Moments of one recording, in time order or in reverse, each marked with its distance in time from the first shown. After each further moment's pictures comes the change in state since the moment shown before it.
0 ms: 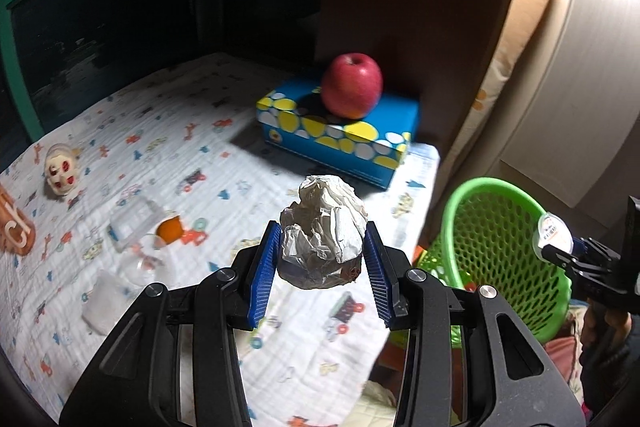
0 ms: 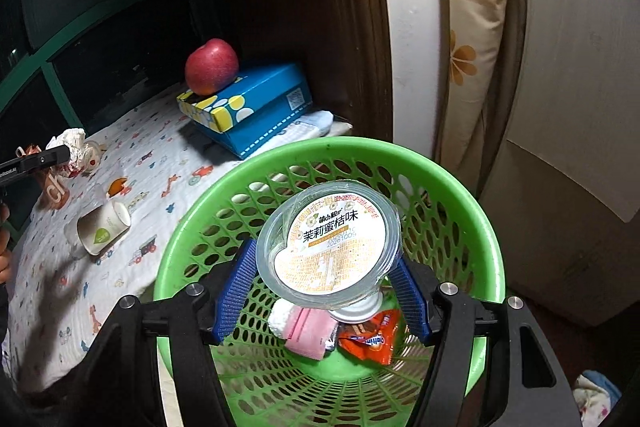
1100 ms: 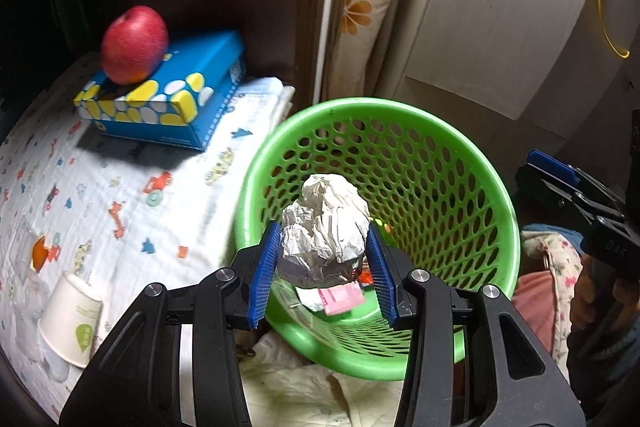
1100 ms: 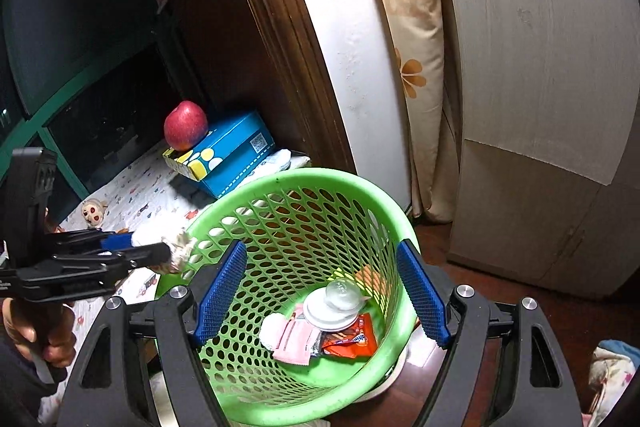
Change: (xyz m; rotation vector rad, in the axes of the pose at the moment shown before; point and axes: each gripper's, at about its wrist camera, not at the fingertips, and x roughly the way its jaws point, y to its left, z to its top) left arm 0.064 -0.174 -0.026 0.241 0.193 -0.202; right arm -0.051 -0.056 -0.009 0.156 -0.134 0.012
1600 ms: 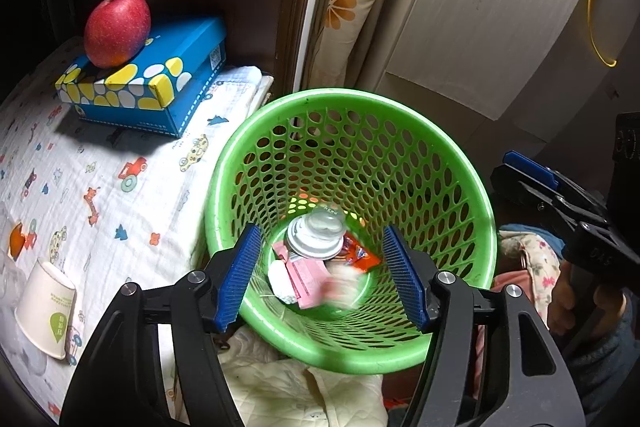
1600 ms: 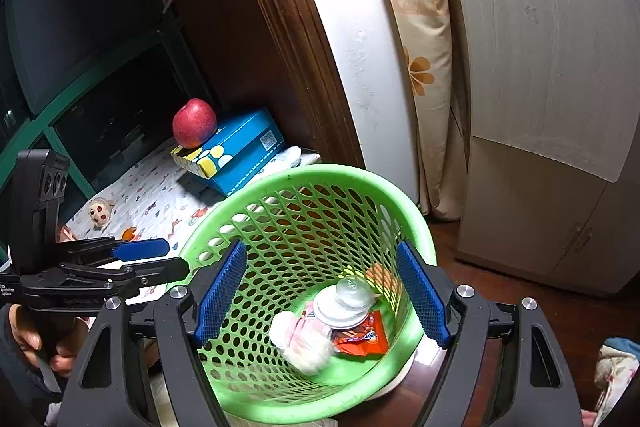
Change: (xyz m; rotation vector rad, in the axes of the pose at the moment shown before) left arm -0.003 -0.001 -0.007 -0.036 0.007 -0.080; right arm -0.001 0.009 -0.002 -0.003 0.005 0.023
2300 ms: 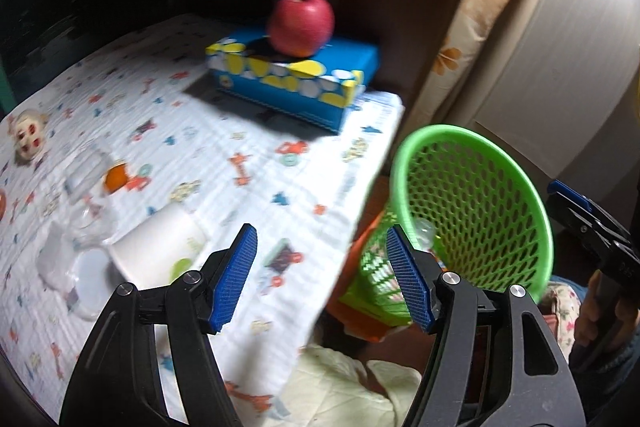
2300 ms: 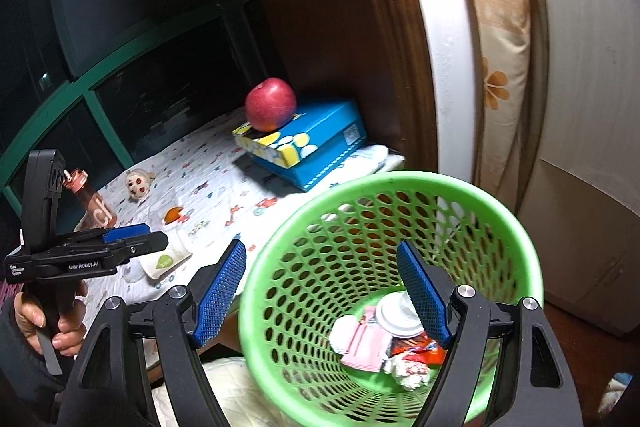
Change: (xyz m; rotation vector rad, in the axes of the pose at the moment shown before) left arm -0.078 0.117 -0.040 -0.231 -0.111 0.208; right arm 0.022 0.087 0.007 -0.131 0.042 0.136
